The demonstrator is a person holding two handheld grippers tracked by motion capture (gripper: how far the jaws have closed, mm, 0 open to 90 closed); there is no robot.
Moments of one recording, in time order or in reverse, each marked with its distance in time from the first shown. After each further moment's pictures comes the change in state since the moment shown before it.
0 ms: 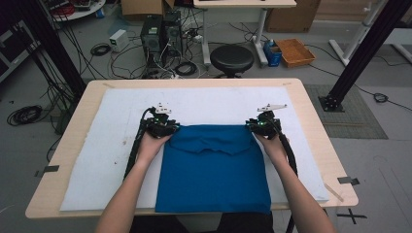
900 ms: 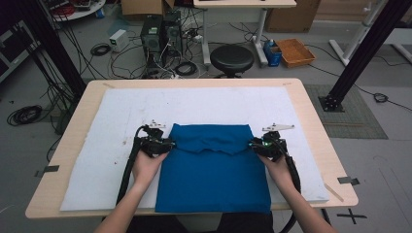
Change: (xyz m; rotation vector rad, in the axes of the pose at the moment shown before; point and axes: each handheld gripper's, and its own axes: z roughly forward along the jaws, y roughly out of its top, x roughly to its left) left arm -0.033 -0.039 -0.031 0.080 -0.007 -0.187; right arm 0.033 -0.048 -0.040 0.045 0.039 0.061
